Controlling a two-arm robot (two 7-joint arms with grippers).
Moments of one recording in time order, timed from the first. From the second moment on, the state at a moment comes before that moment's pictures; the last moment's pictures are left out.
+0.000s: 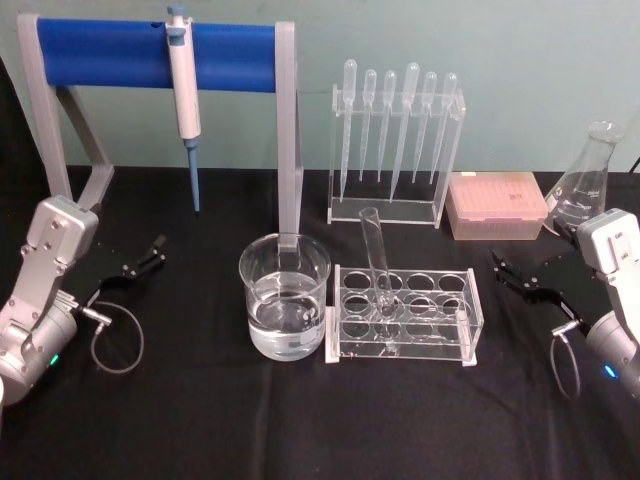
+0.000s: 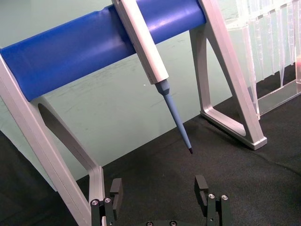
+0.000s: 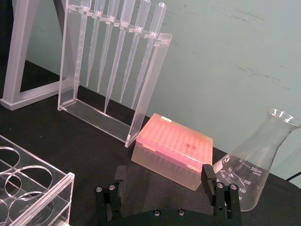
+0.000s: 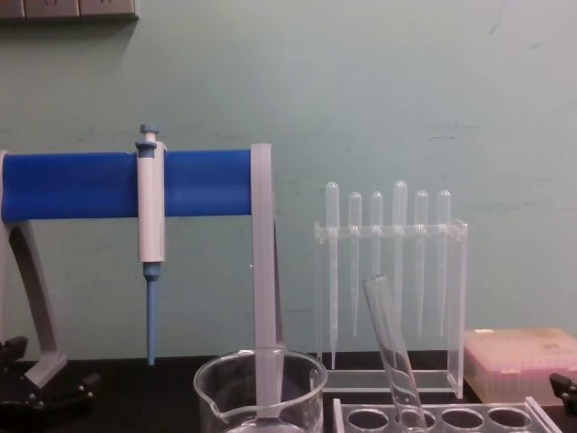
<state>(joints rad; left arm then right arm) -0.20 0.60 0.45 -1.41 -0.25 -0.12 0.03 0.20 0.60 -0.45 -1.41 0.25 -0.12 -0.03</state>
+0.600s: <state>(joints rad) -0.20 0.60 0.45 -1.41 -0.25 -0.12 0.03 0.08 0.67 -0.38 -1.57 0.26 -0.12 -0.03</state>
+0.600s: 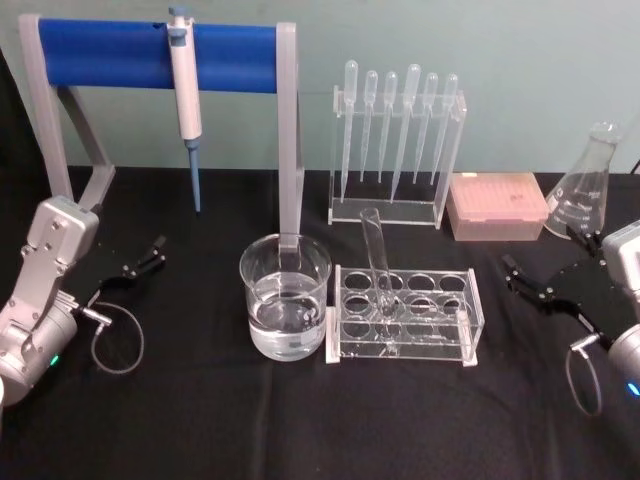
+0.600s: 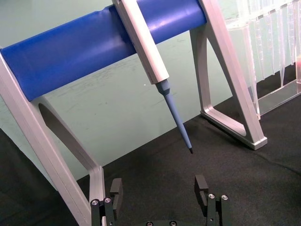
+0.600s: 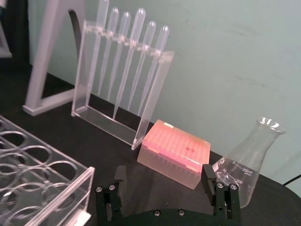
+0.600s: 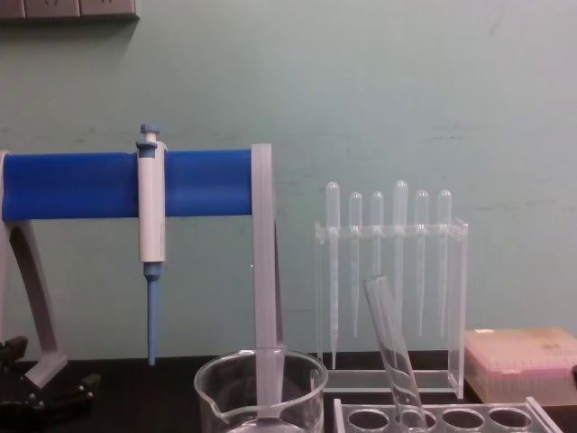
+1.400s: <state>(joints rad) -0.20 0.60 0.45 -1.41 -0.25 -0.12 0.03 0.12 0.68 -0.41 -1.74 0.50 0.10 0.37</state>
